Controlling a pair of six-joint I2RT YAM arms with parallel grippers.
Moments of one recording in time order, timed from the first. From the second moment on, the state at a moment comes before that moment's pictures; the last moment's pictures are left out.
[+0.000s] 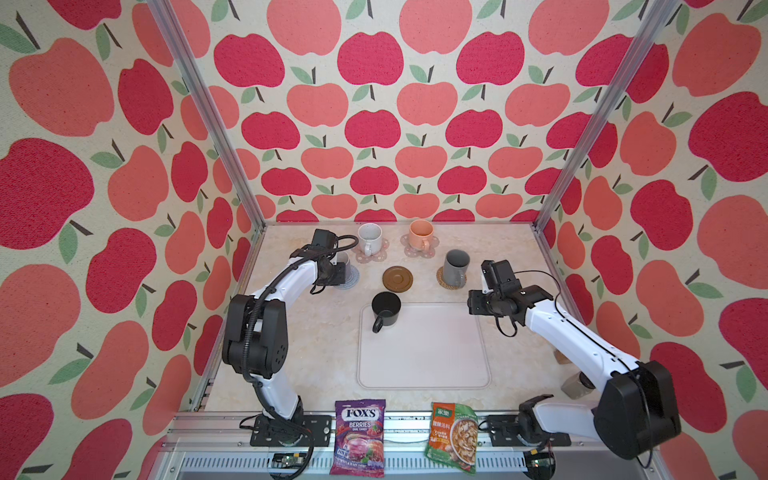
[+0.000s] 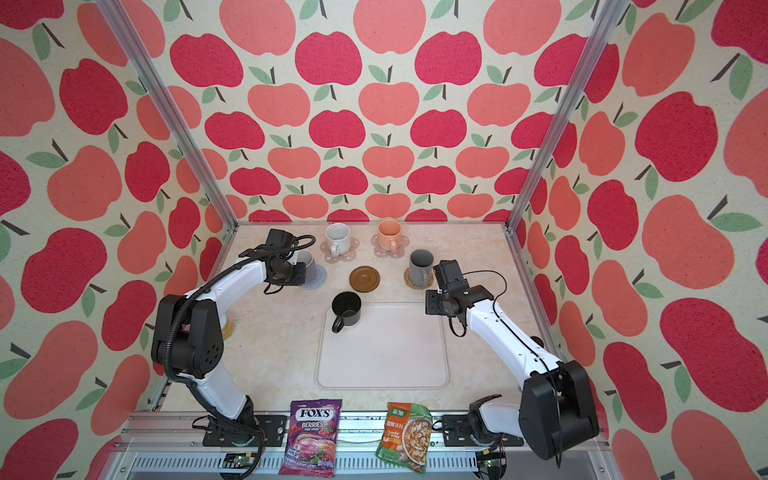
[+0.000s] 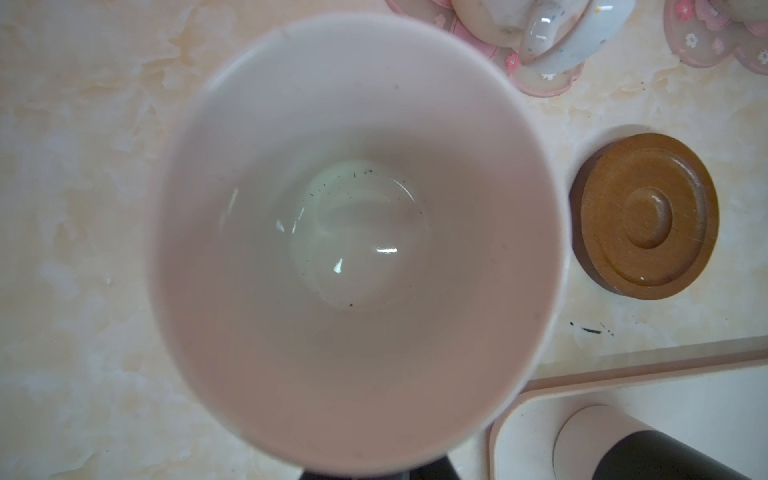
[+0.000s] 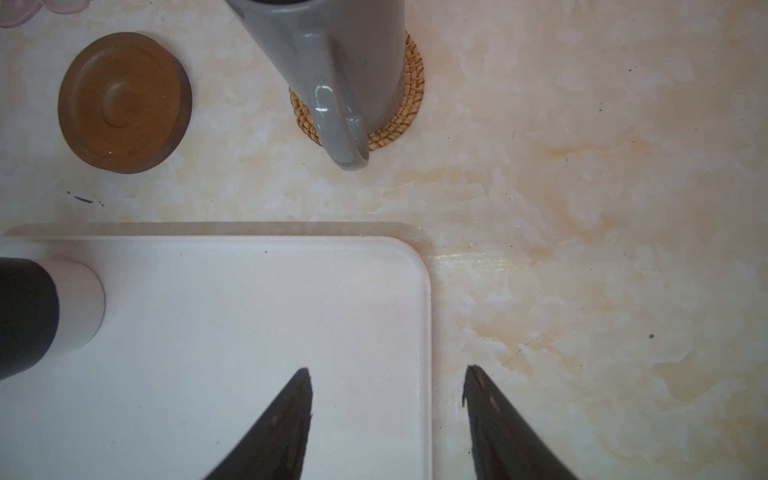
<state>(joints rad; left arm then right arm) -0.20 1.77 1.32 -0.65 0.05 -0.14 0.44 1.30 0.93 -0.65 0.09 0.32</state>
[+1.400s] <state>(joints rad) -0.24 1.84 1.36 -0.63 0.03 -0.14 0.44 1.34 0.95 -0.65 0.06 0.32</state>
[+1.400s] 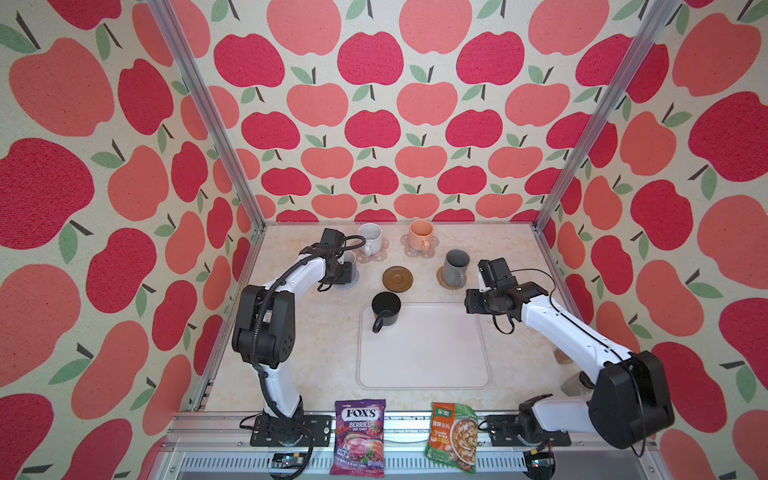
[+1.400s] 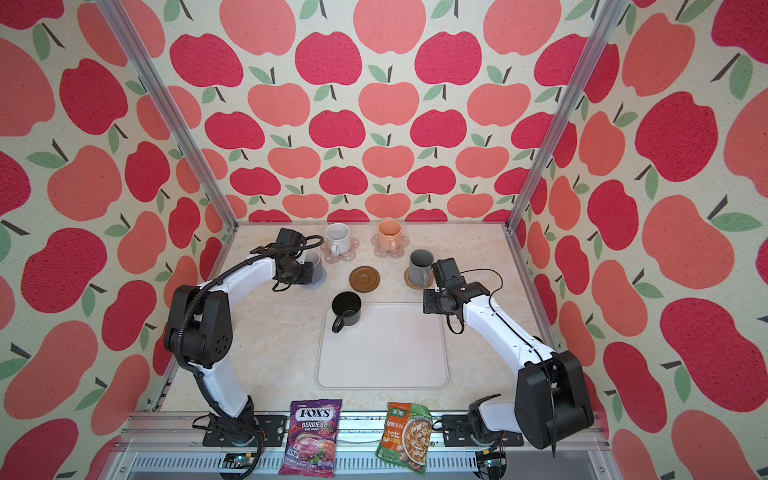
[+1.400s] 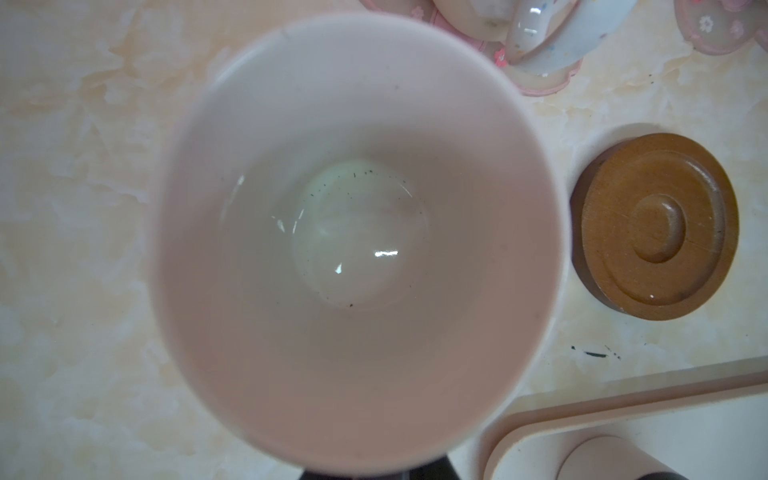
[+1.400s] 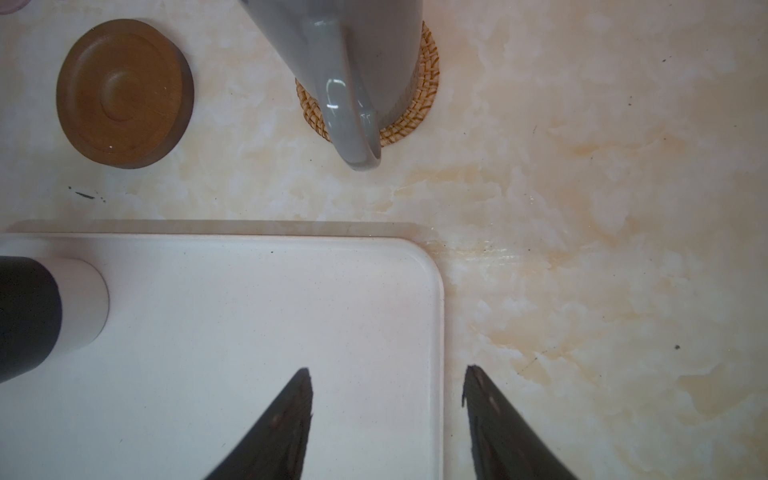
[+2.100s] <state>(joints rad) -0.24 1.85 1.34 -0.63 0.02 -0.17 0.44 1.34 0.95 -0.64 0.05 0.32</state>
